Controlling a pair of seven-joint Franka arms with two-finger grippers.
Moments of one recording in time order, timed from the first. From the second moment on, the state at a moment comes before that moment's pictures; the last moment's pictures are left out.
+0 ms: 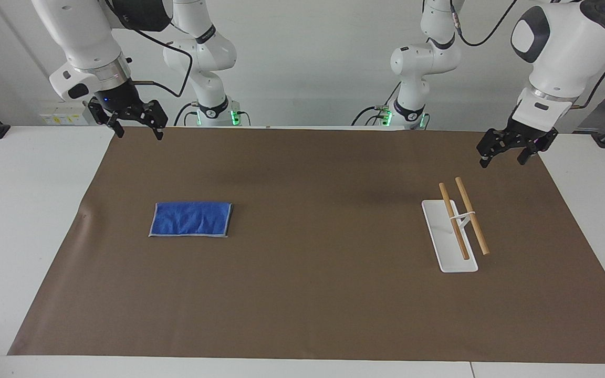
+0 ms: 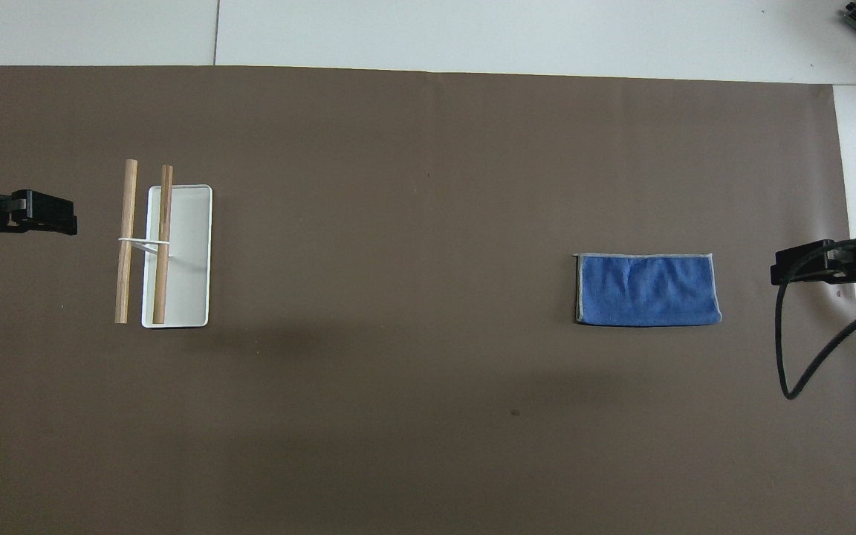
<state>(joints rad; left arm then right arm) 0.10 -0.02 -0.15 -1.68 0.02 1.73 -0.07 0.06 -0.09 -0.09 -1.69 -0.03 1.57 0.05</state>
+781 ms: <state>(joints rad) 0.10 -0.02 -0.15 -1.68 0.02 1.73 -0.07 0.06 -0.09 -0.09 -1.70 -0.04 1.57 0.05</state>
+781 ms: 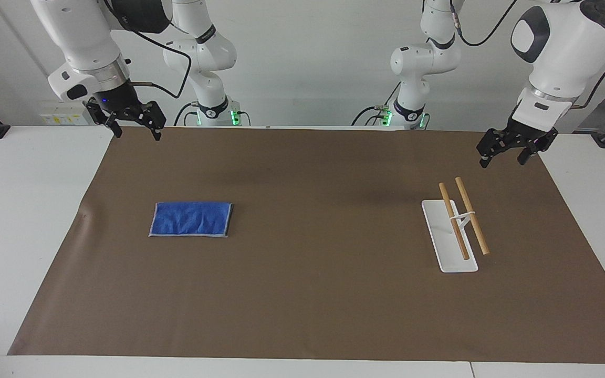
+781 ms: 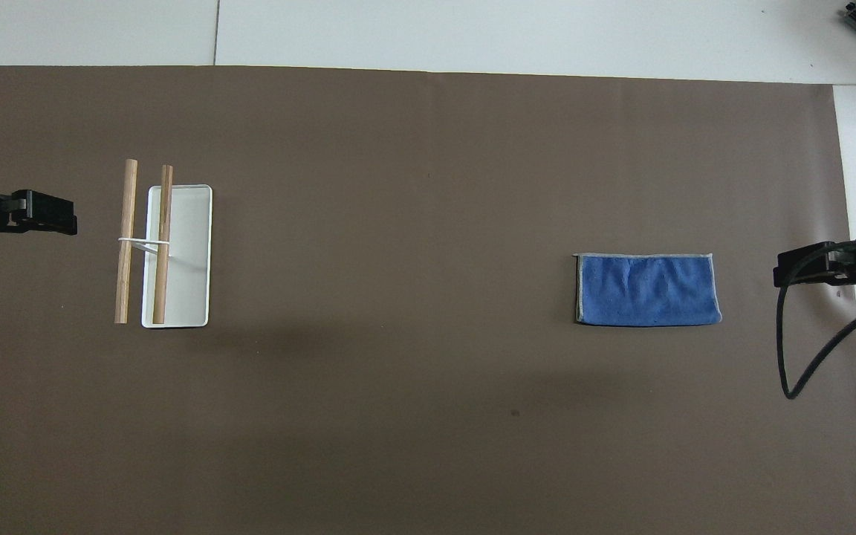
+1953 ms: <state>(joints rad) 0.10 -0.02 -0.15 -1.68 0.02 1.73 -0.07 0.09 0.07 -0.08 -2.11 -0.04 2.28 0.04</state>
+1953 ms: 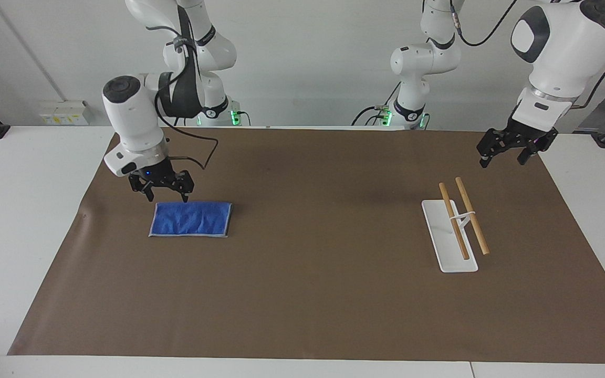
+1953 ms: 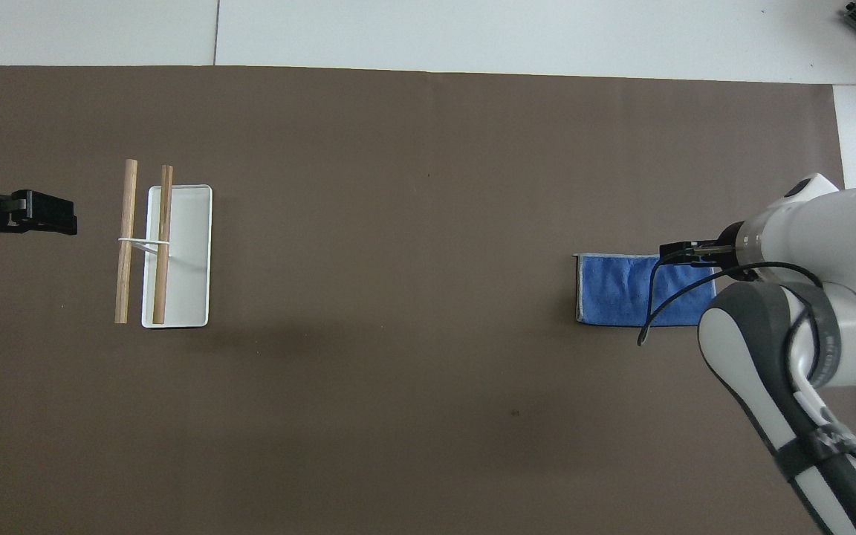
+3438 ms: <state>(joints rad) 0.10 -0.02 -0.15 -1.68 0.02 1.73 -0.07 0.05 0.19 -0.07 -2.17 -0.02 2.42 -0.04</state>
